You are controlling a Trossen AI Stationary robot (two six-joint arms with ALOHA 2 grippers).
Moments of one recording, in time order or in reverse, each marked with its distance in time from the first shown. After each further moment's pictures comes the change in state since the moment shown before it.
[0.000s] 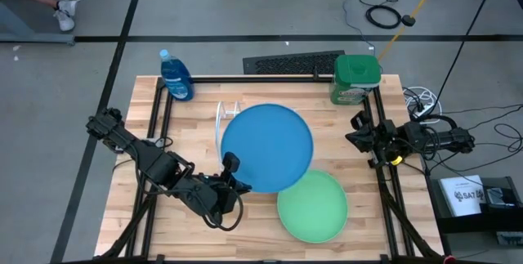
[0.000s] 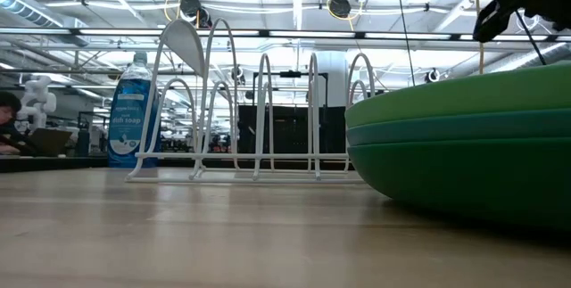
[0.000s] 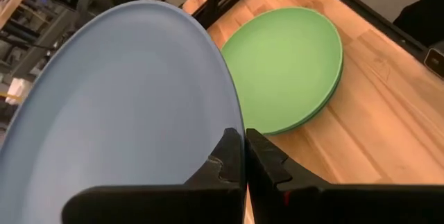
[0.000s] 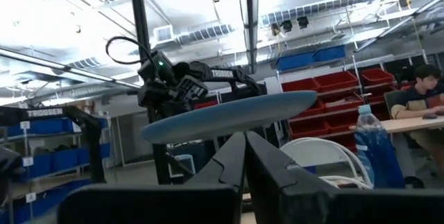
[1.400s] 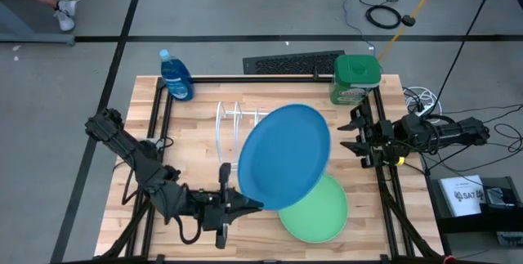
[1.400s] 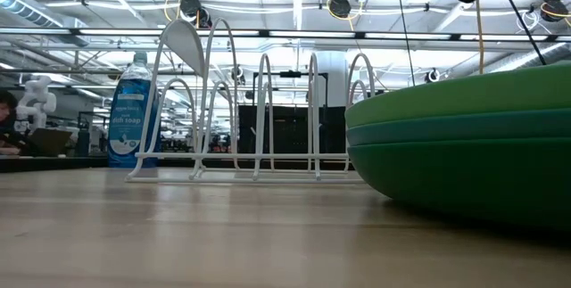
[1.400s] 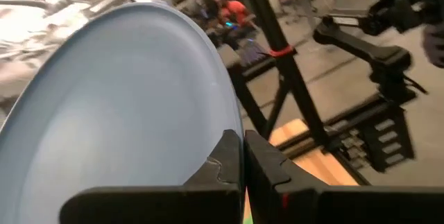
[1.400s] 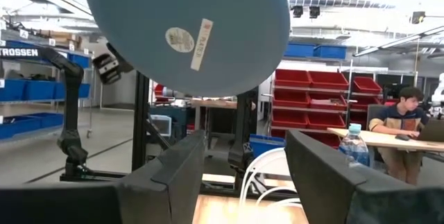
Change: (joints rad) left arm -0.112 -0.004 -0.138 0.874 -0.120 0.219; right arm 0.005 0.336 0.239 -0.029 -0.028 -0.260
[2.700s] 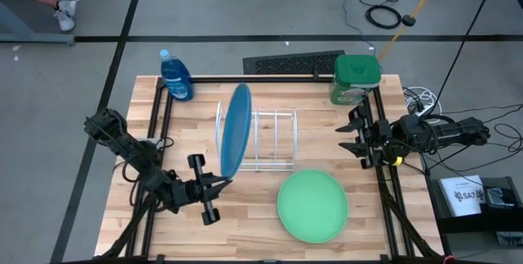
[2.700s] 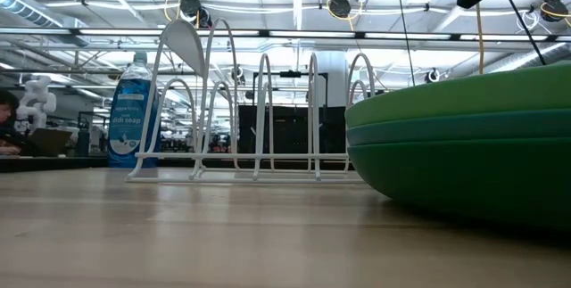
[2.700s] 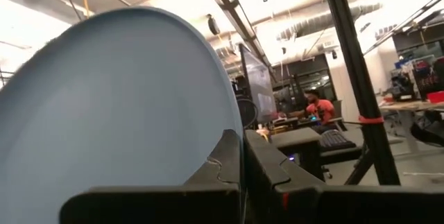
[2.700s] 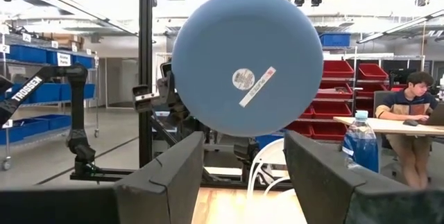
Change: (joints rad) left arm -0.051 -0.008 -0.726 1.446 -0.147 0.296; right arm 0.000 0.006 0.000 -0.030 -0.004 0.055
